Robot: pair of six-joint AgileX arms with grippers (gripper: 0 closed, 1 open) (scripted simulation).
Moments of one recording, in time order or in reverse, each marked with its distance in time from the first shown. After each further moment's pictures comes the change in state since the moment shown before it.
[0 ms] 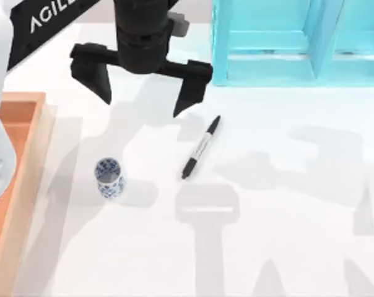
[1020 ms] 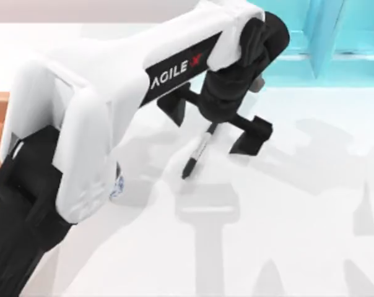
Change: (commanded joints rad) left arm -0.158 0.323 0.115 0.241 -0.122 0.119; right arm 0.000 0.000 0.000 0.000 0.000 0.000
